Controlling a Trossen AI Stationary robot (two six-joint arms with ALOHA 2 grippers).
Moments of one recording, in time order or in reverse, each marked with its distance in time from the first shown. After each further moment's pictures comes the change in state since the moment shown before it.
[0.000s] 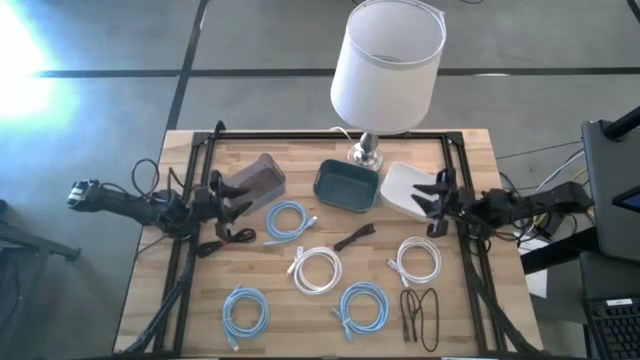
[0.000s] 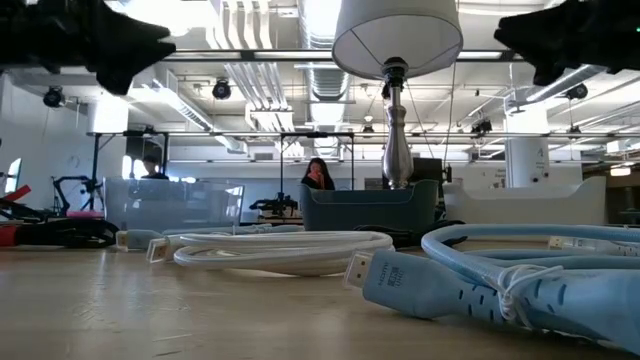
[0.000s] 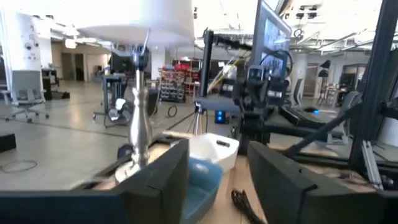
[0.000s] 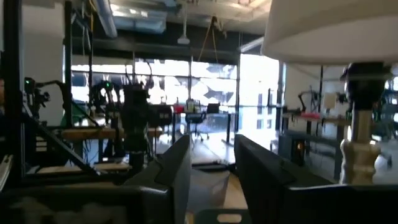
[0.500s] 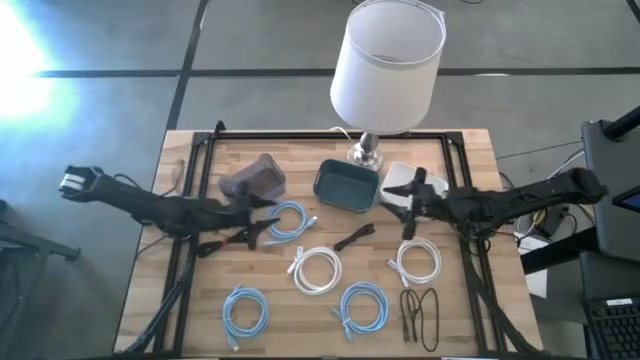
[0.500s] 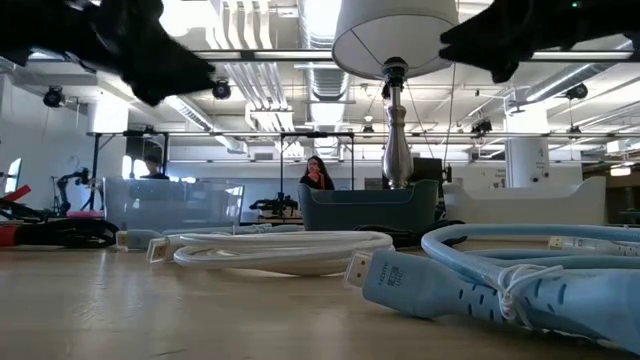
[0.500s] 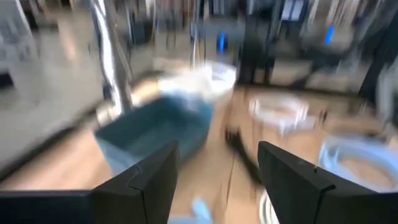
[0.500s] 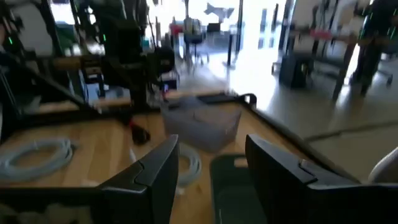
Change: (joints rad) left arm 0.001 0.468 0.216 -0.099 0.018 -0.162; right arm -0.034 0.532 0.341 -0.242 0.000 0.223
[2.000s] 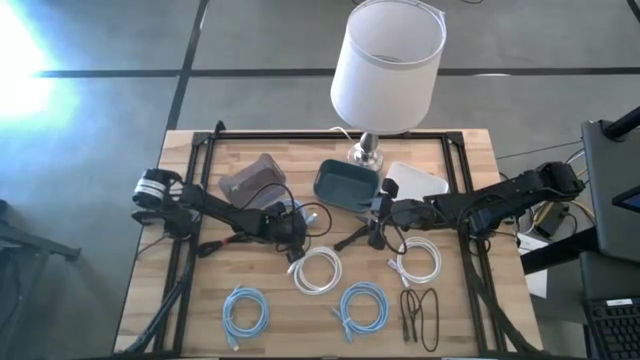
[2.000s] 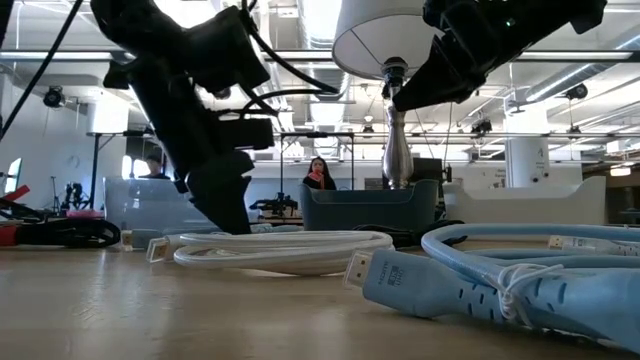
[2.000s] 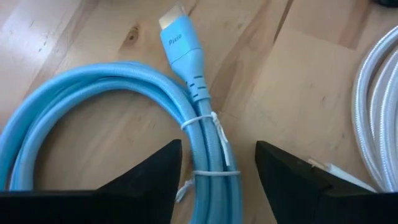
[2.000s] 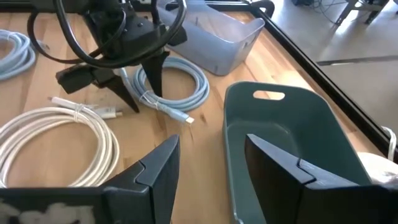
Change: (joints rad) left arm 0.069 0.896 0.500 -0.507 0.076 -0.372; right arm 0.000 0.457 0.298 -0.284 0.000 0.074
